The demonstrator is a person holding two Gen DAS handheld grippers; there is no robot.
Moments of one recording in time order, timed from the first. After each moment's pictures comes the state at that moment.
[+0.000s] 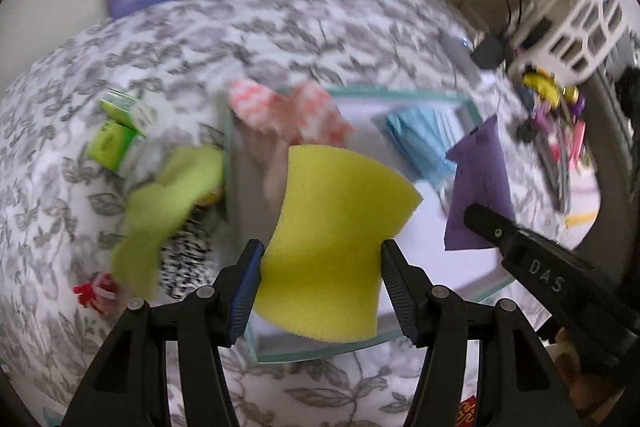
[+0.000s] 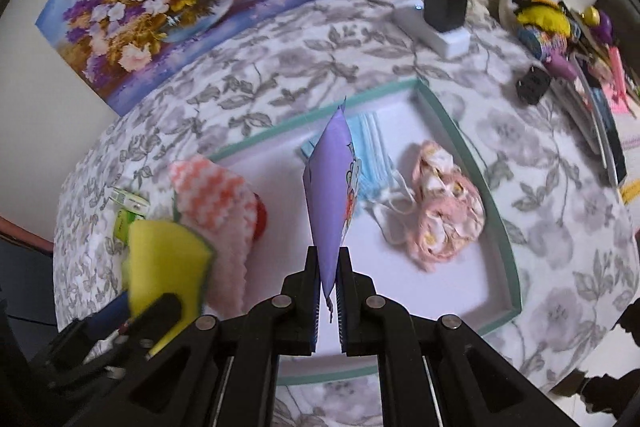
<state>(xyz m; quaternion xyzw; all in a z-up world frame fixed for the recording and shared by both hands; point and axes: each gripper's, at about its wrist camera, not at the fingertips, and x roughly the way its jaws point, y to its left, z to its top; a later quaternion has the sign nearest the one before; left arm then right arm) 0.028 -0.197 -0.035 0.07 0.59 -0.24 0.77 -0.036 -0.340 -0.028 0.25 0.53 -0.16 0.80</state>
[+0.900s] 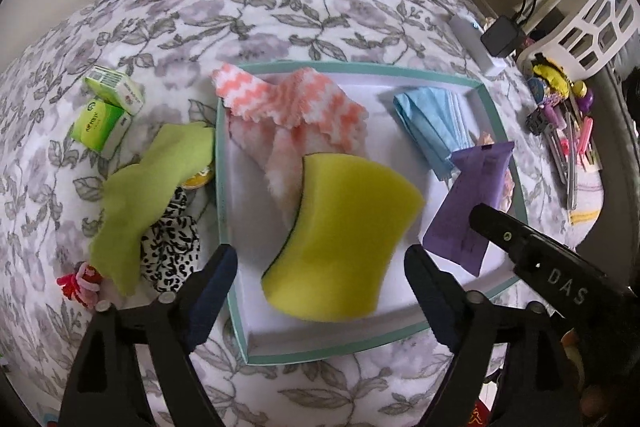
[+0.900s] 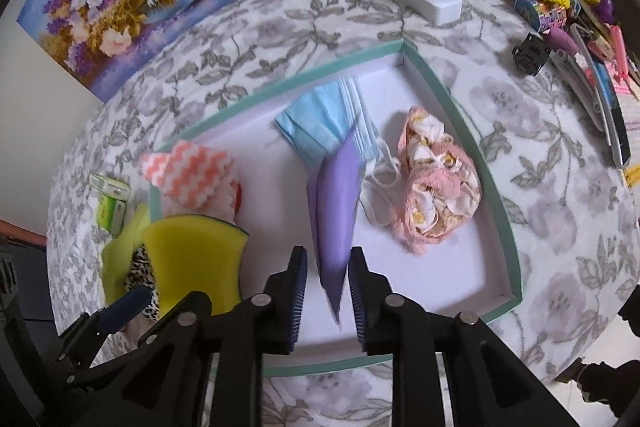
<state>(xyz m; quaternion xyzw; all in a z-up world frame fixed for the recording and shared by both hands) 0.034 -0.195 -0.047 0.05 0.61 -0.23 0.76 -0.039 -0.349 -0.049 0.26 0.55 -0.16 0.78</state>
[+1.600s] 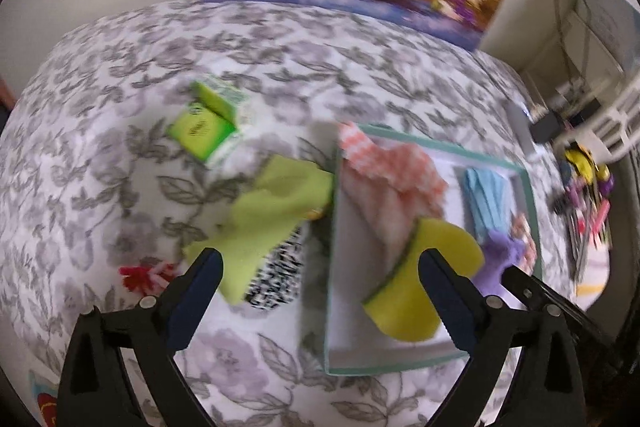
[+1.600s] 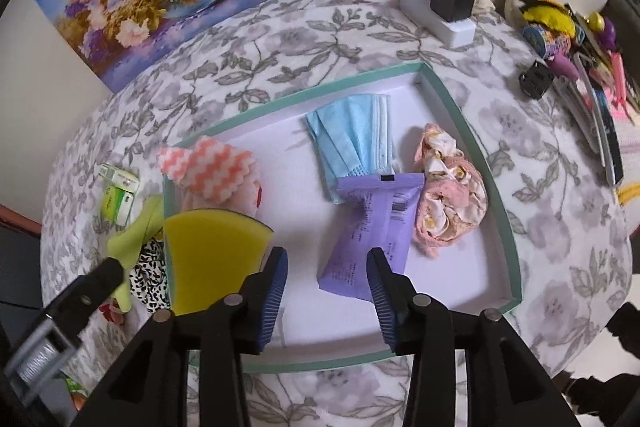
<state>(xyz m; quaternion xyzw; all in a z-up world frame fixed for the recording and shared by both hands) 0.052 -0.120 -0.022 -0.02 0.56 -0.13 0.82 -0.034 -0.326 -0.037 0.22 0.55 -0.16 0.79</state>
